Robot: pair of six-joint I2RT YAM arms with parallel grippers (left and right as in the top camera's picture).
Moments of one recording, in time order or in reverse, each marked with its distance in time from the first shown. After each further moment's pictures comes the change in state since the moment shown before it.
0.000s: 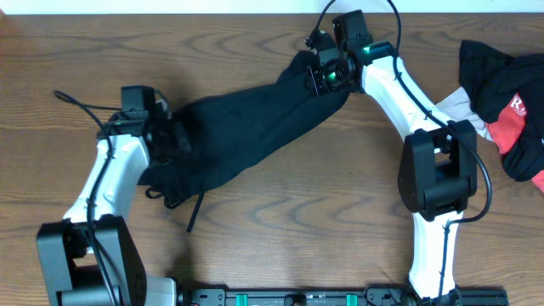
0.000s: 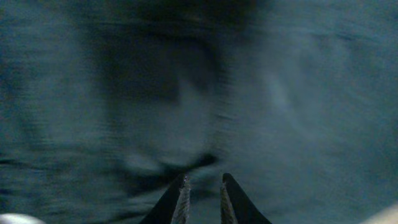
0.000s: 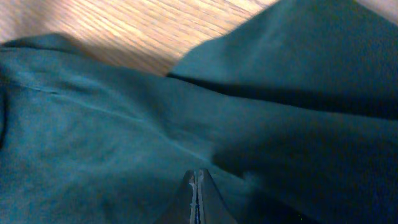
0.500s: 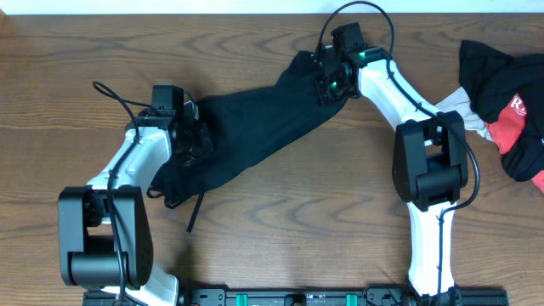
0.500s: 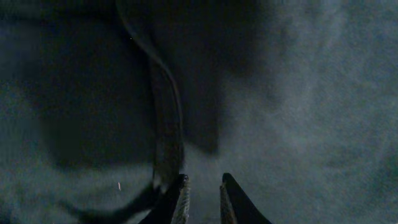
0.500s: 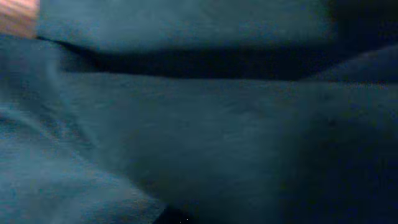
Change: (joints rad) left arm -0.080 0.145 0.001 0.107 0.053 -0.012; right arm -0.017 0.088 0.001 -0.032 0.197 0.000
